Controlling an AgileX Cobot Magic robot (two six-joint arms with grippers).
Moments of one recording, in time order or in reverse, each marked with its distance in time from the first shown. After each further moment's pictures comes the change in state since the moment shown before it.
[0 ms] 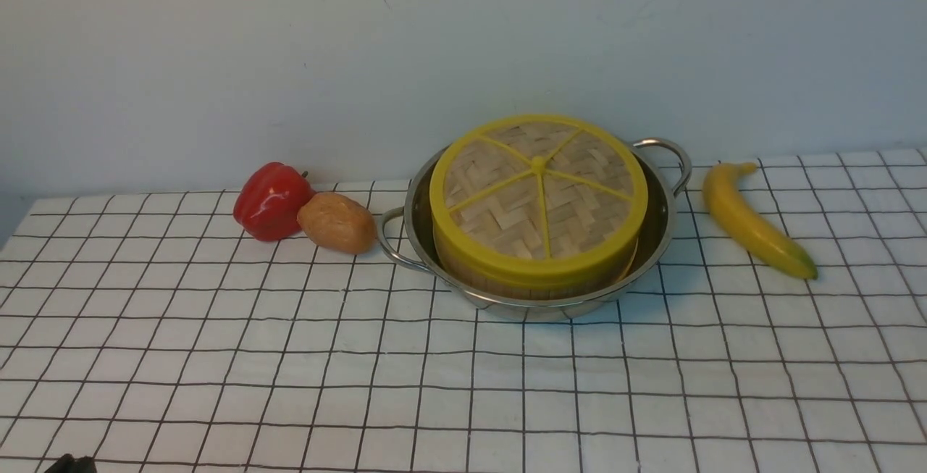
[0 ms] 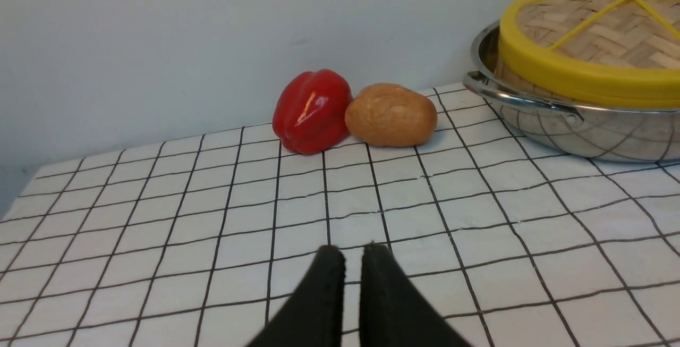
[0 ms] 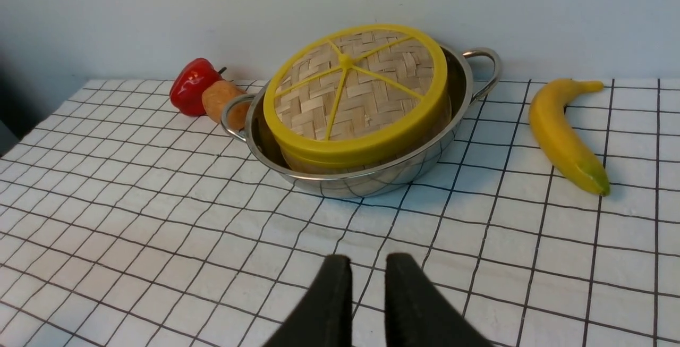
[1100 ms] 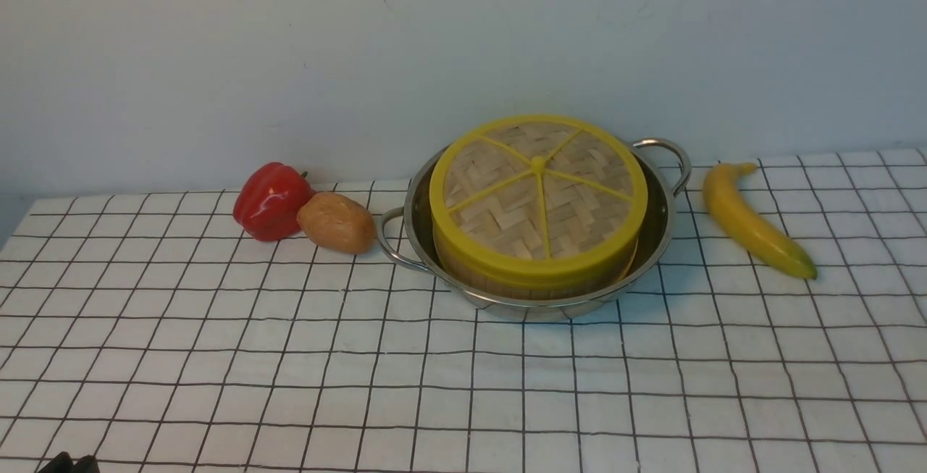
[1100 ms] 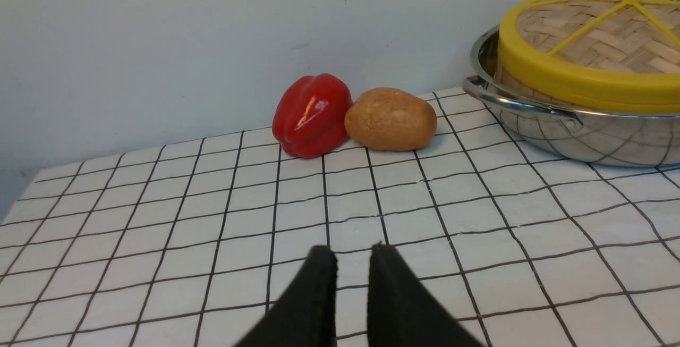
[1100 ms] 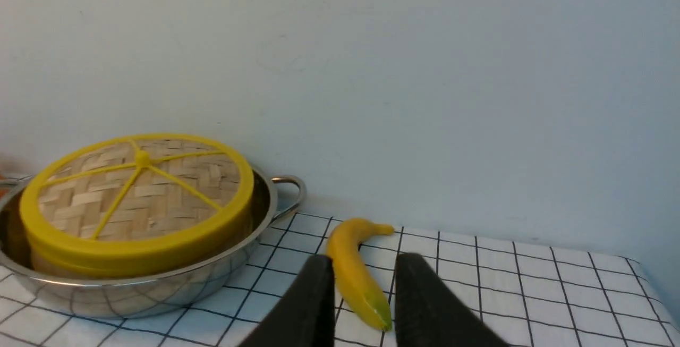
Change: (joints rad) right arm -0.193 -0.183 0.459 -0.140 -0.585 -0.226; left arm 0.000 0.000 0.000 0.000 -0.004 -0.001
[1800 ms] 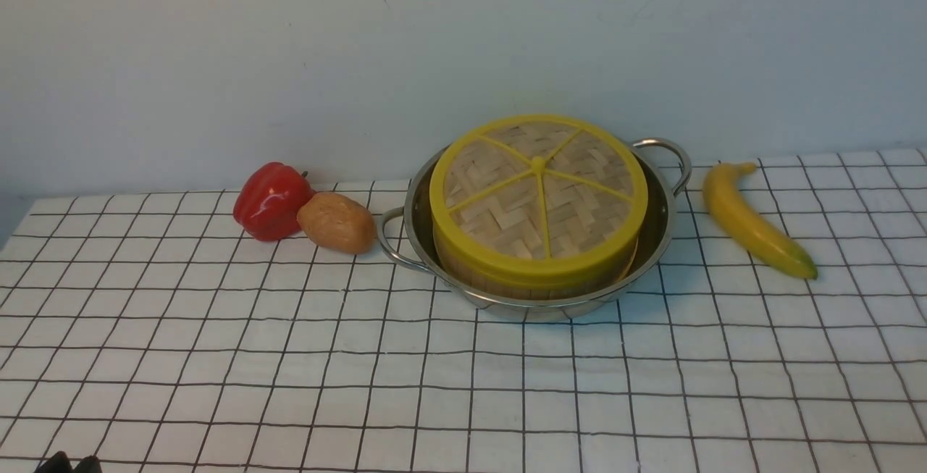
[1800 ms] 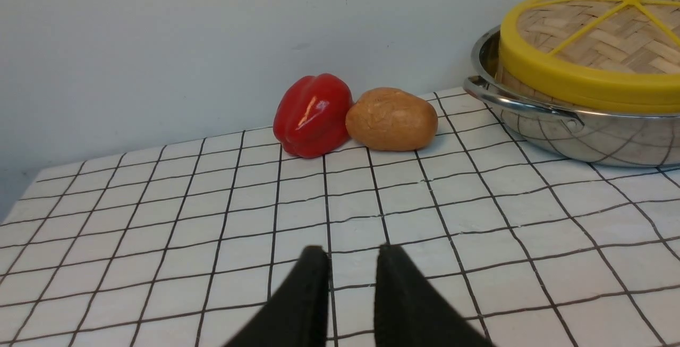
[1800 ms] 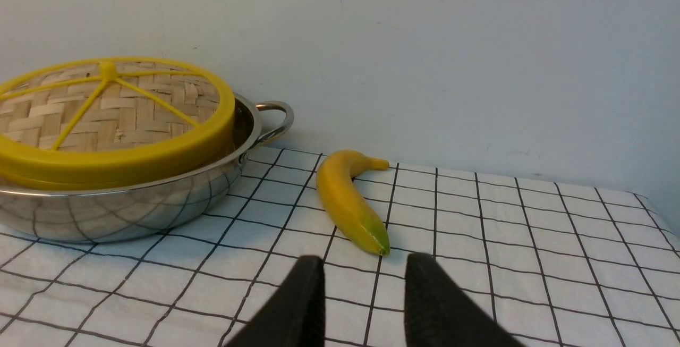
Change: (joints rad) right arm -0.001 -0.060 0.224 -0.005 -0.135 0.000; left arm 0.001 0.000 0.000 0.000 -0.001 0.000
